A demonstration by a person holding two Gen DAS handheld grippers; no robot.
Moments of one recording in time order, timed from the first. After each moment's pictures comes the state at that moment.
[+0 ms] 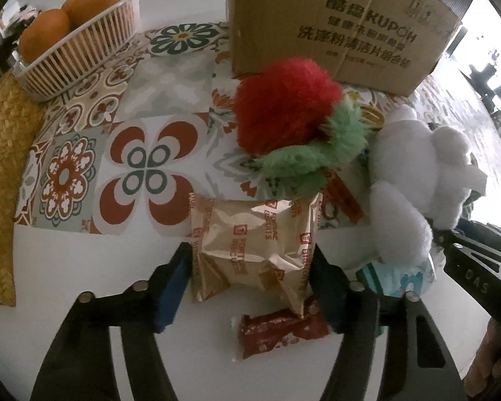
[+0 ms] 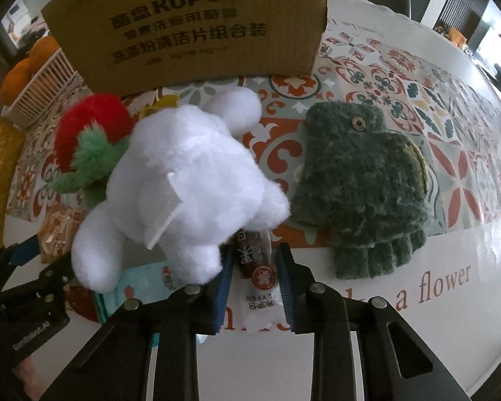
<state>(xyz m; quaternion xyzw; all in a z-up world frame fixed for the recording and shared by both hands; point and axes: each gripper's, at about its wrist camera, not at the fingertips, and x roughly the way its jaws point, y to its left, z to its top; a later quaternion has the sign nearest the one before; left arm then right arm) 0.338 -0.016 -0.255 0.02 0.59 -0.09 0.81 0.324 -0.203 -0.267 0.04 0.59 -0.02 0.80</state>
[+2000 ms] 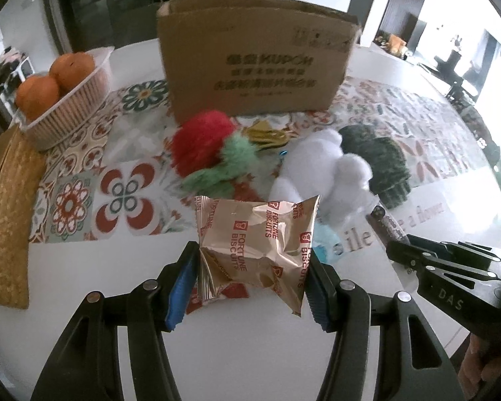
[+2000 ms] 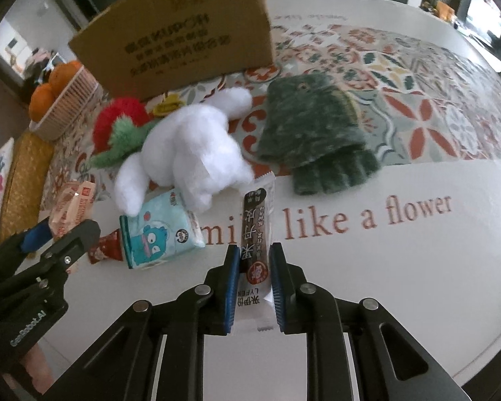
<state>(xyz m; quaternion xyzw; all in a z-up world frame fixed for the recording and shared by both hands) 0.287 -0.064 -0.189 0.05 0.52 -0.15 0.84 0.243 -0.240 -0.227 0.11 0.58 -0.01 0.81</state>
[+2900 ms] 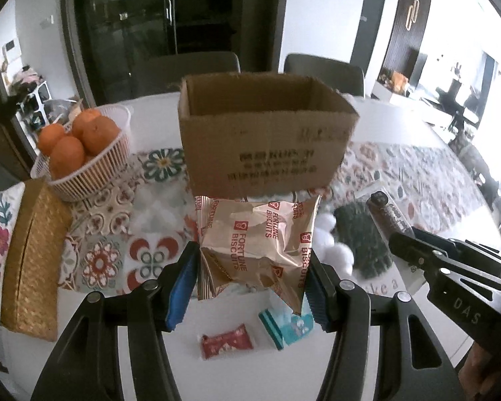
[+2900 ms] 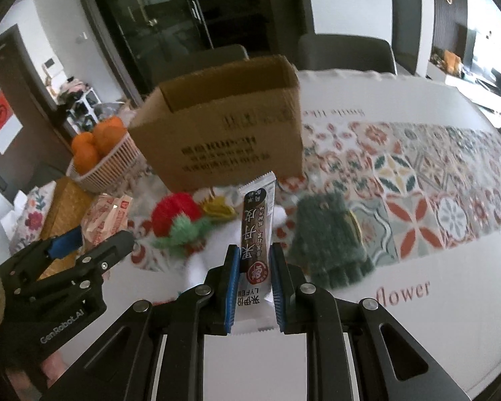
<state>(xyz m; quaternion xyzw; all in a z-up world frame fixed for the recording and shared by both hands) 0.312 -0.061 -0.114 0.03 0.44 -0.13 0.89 0.269 -0.229 -0.137 0.10 0.46 0.02 0.88</state>
